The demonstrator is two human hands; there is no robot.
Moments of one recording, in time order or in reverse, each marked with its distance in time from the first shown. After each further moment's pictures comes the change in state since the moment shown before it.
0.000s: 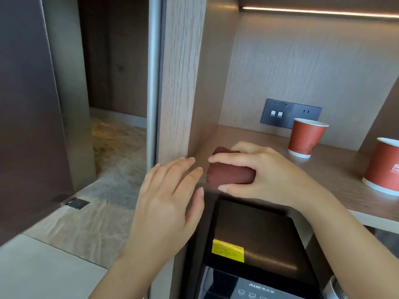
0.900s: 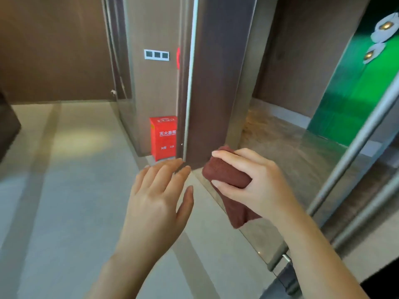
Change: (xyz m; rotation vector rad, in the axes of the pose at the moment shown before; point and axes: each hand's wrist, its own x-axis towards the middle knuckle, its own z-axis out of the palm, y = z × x) left_hand -0.220 -0.092 -0.345 0.693 -0.046 -0.520; right_hand 0.057 -0.389 0.158 0.578 0.138 -0.460
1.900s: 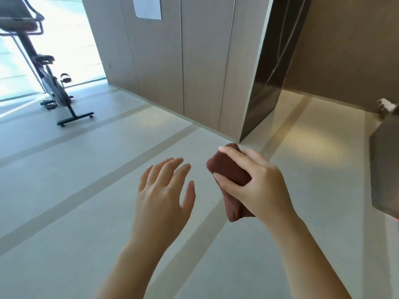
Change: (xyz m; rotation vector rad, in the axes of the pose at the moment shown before) left_hand -0.171 -0.430 -0.280 0.857 0.141 -0.940; right_hand 0.202 -0.442 0.472 0.696 -0.404 -0.694
